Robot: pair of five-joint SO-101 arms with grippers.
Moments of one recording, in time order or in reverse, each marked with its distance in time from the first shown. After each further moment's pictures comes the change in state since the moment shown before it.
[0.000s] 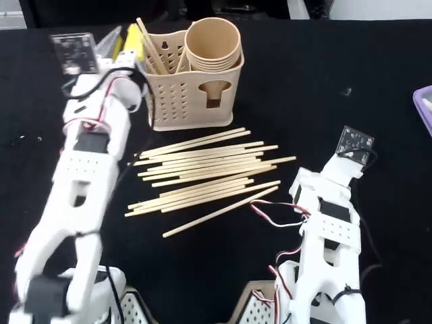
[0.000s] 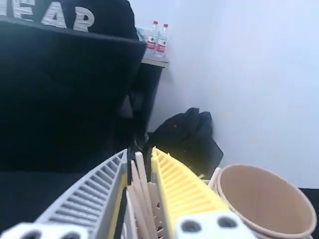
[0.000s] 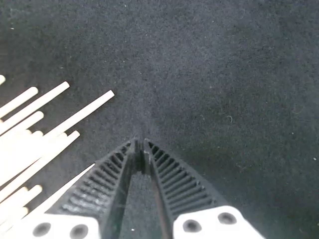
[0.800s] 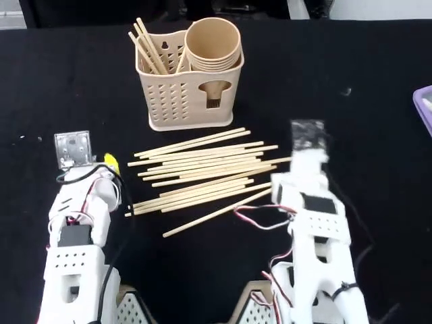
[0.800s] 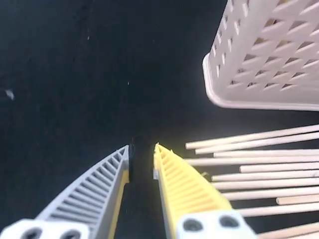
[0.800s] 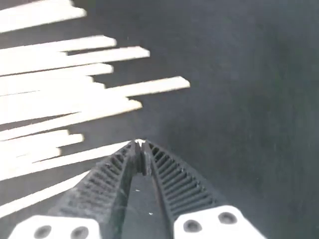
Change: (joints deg) left arm -10.5 -43.6 50.5 27.5 -9.0; right arm -12.7 -0.1 -4.4 8.1 19.5
